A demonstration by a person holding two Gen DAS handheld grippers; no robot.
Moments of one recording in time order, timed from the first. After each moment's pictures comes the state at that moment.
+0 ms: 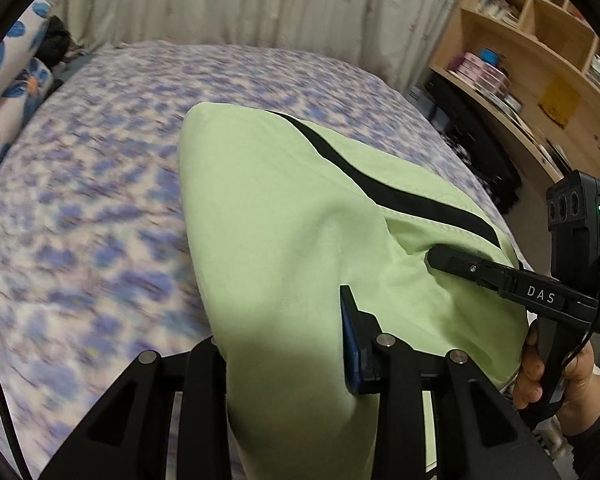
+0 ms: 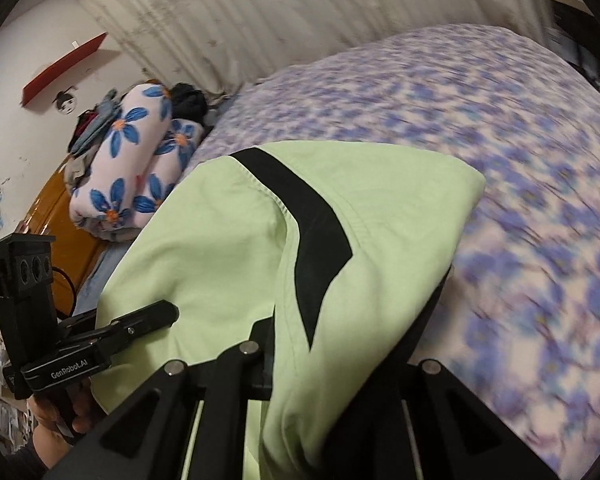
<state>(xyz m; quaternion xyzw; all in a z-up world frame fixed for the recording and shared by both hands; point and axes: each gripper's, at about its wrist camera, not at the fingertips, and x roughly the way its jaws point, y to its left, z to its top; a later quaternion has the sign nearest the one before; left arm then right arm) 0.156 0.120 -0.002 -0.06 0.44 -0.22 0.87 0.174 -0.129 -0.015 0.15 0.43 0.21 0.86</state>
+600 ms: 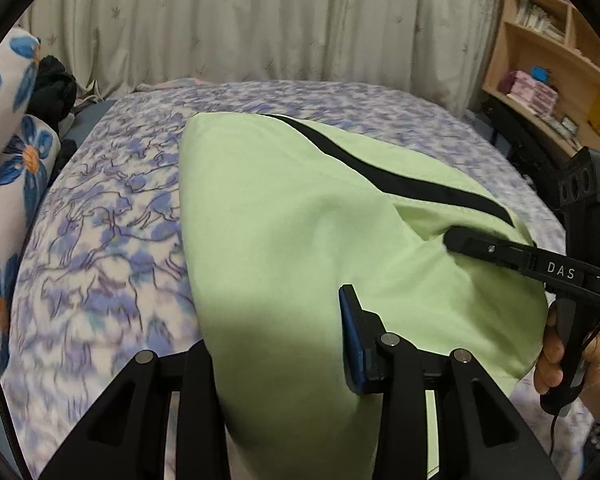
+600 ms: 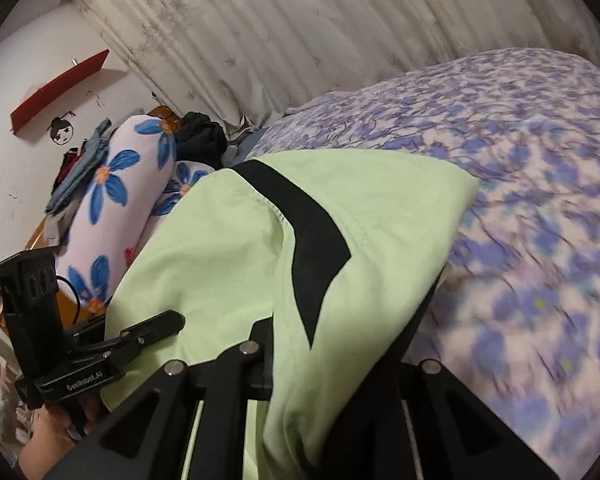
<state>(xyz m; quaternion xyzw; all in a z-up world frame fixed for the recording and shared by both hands) 0.467 0.259 -0.032 0.00 0.40 -0.19 0.90 0.469 0.018 -0.053 0.17 0.37 0.23 0.88</state>
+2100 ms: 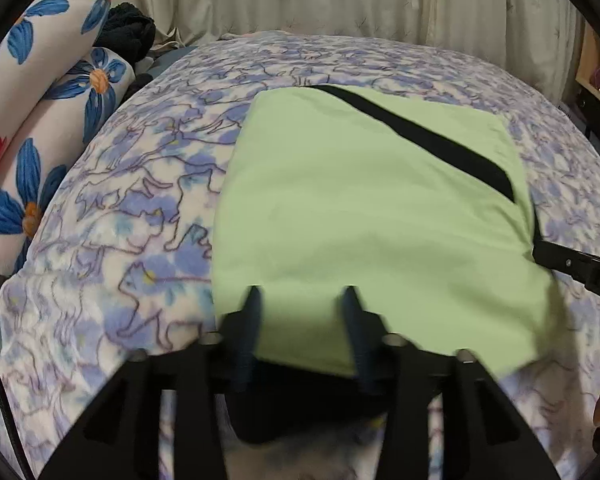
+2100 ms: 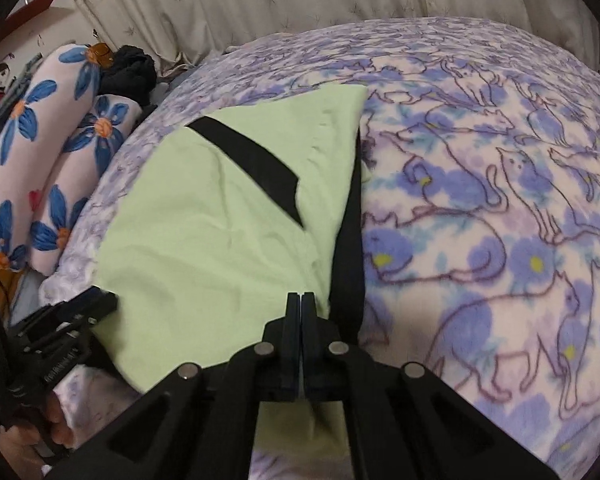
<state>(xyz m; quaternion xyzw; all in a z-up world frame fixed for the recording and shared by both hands) 0.438 0.241 -0.124 0.00 0.44 -0.02 0.90 0.456 0.021 -0.132 0.09 0.47 0.15 0.86</state>
